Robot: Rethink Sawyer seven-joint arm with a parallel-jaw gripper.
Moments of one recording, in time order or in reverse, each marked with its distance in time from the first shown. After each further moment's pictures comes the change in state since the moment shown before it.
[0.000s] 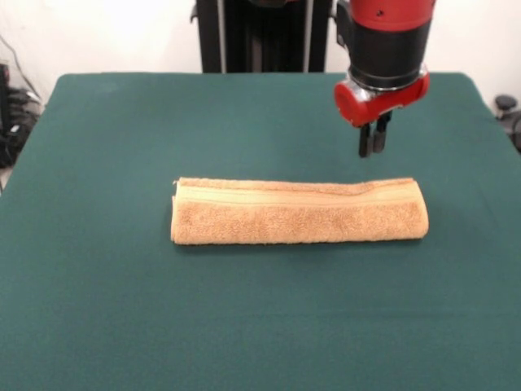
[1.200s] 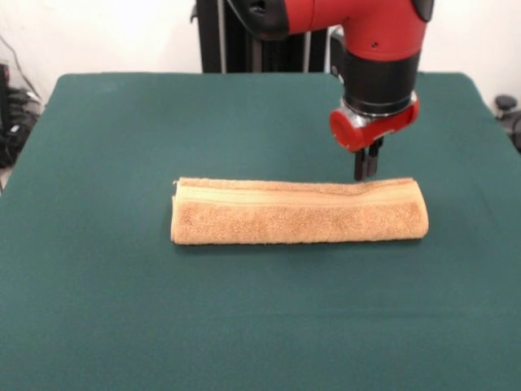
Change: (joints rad) arm 0.001 0.059 0.000 -0.019 -0.082 -0.081 0.000
